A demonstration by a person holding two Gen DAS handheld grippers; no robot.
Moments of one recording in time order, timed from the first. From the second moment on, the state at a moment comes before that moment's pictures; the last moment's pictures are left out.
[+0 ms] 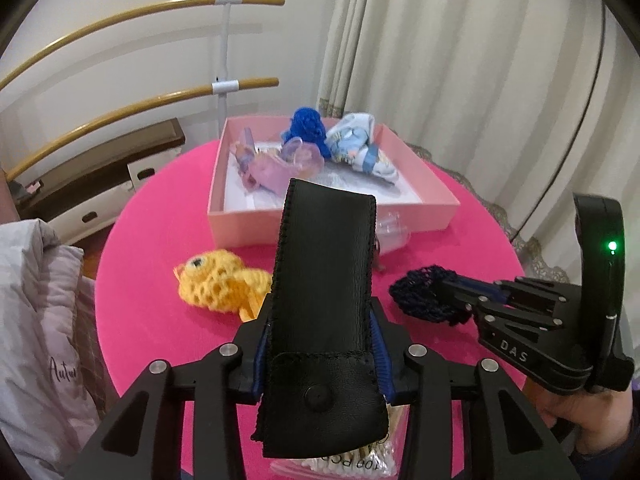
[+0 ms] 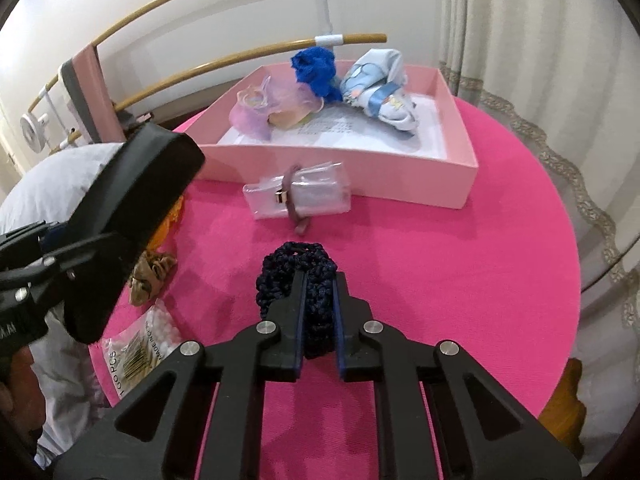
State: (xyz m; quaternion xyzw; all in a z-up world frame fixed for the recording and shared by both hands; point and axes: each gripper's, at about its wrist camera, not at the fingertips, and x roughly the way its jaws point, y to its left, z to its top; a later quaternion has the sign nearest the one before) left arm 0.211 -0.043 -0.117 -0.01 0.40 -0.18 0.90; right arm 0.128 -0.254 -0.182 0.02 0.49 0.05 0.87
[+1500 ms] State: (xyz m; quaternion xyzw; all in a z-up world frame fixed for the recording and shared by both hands) left arm 0.356 -0.093 -0.068 0.02 0.34 -0.13 0.93; right arm 0.260 -0.288 -0.089 0.03 0.41 0.02 0.91
